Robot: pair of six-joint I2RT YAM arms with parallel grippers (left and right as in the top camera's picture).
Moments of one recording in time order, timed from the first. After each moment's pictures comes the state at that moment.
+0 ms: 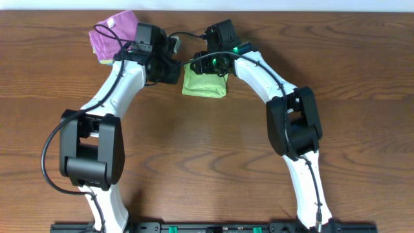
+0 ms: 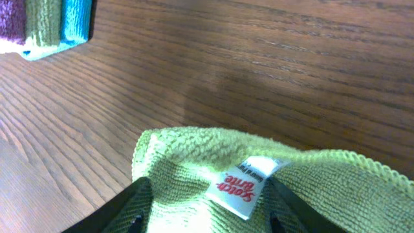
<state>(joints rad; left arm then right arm) -0.17 2.00 1.50 -0.61 0.34 0.00 0.42 2.45 1.99 -0.54 -0.38 0.36</state>
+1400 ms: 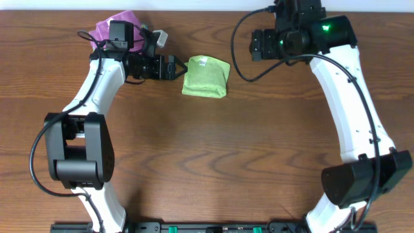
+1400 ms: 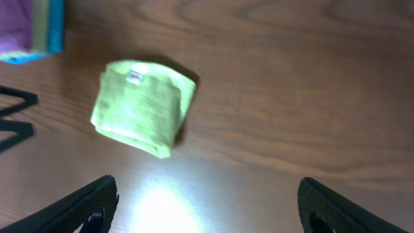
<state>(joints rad) -0.05 1.98 1.50 -0.60 0.80 0.01 0.24 1.87 1.99 -1.16 -0.08 0.19</state>
